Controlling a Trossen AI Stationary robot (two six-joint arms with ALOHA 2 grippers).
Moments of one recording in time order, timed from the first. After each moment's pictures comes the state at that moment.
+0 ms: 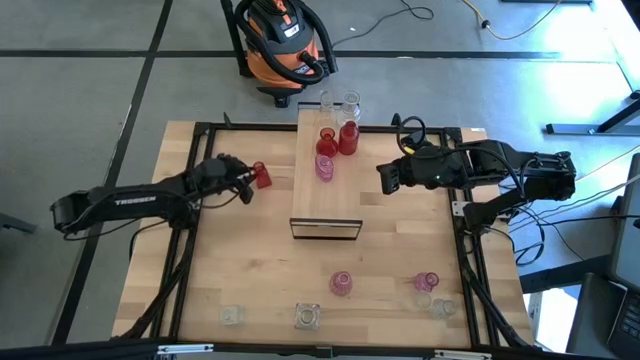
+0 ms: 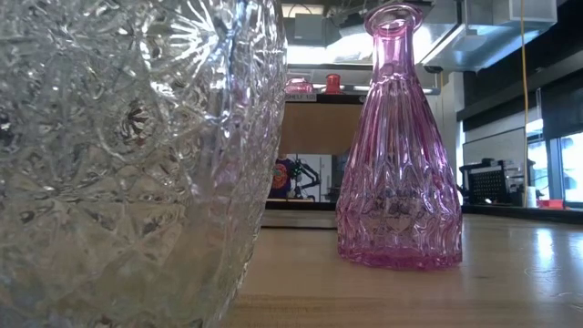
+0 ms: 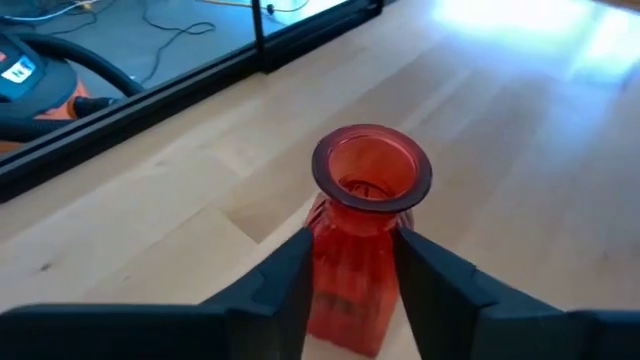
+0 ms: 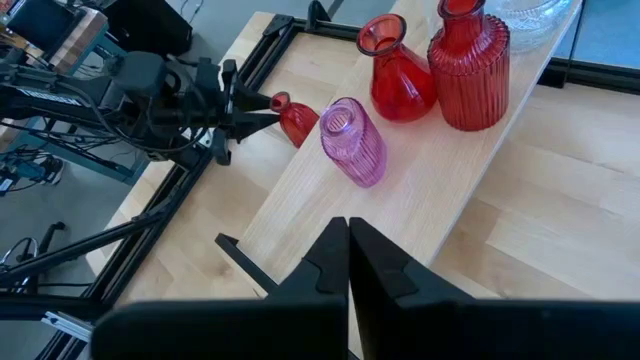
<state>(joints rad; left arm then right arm) 0.47 0.70 0.14 0.05 -0.22 -0.18 0.12 1.31 1.62 -1.05 0.43 1.05</state>
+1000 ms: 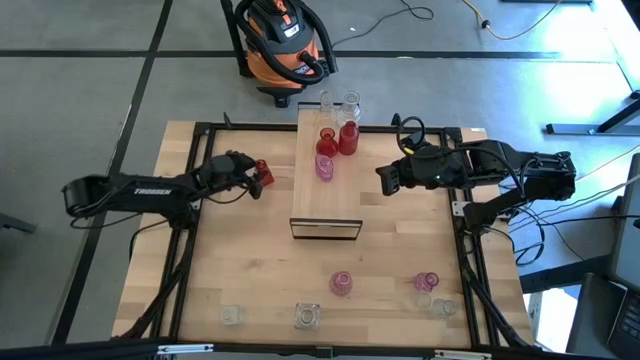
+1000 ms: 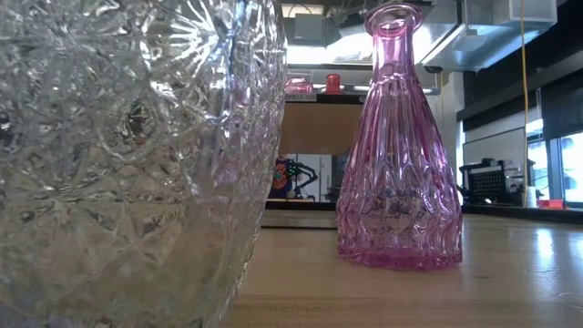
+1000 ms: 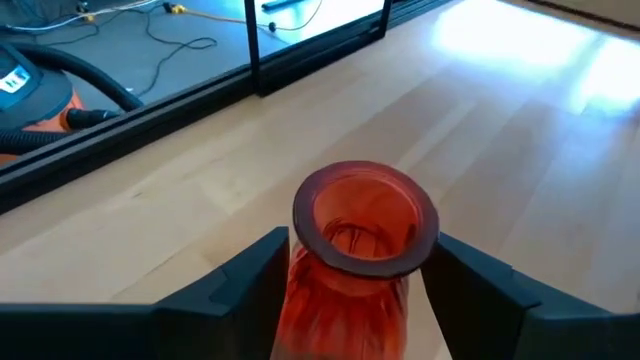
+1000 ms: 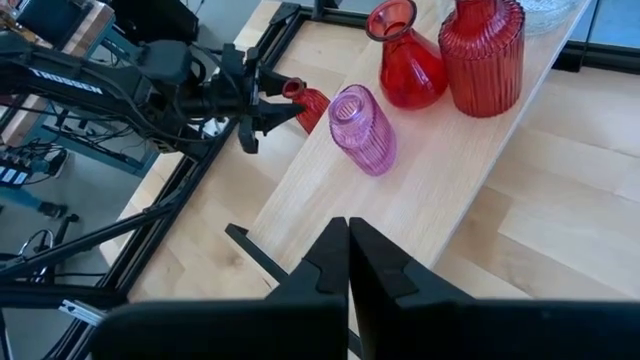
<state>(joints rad) 0.50 1.01 0.14 0.41 -0.20 -0.18 0.12 1.31 1.62 -1.04 0.40 1.07</state>
